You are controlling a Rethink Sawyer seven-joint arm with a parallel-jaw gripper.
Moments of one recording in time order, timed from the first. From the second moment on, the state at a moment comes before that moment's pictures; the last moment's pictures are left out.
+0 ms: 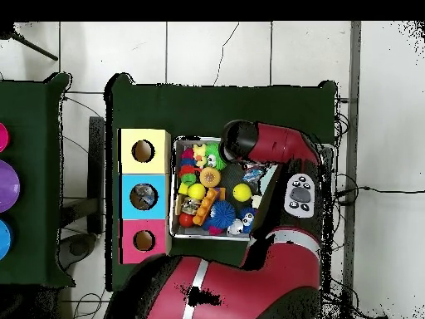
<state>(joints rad) -0.20 -0.23 -0.20 1.09 -0.06 0.83 2.76</state>
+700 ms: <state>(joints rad) -0.20 -0.20 -0.20 1.09 -0.06 0.82 2.76</state>
